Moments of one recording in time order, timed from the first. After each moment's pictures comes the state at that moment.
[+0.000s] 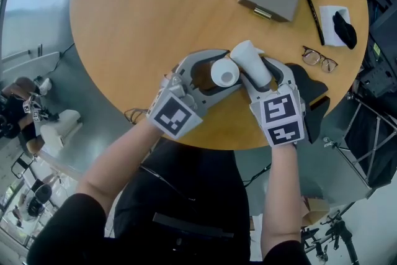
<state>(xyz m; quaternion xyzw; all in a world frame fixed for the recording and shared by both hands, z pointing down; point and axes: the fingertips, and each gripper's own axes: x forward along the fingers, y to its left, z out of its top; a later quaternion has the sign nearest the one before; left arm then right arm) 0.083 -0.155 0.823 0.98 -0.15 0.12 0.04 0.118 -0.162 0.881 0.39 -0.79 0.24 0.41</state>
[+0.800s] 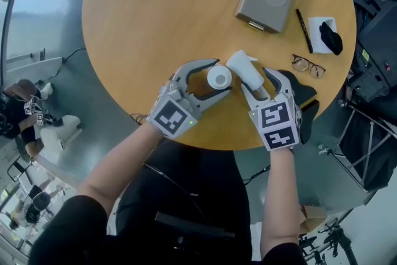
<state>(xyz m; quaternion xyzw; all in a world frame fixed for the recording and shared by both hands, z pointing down) 0.060 -0.152 0.792 0.97 -0.17 0.14 0.06 0.123 -0.153 0.832 0.39 -0.78 0.22 0.43</state>
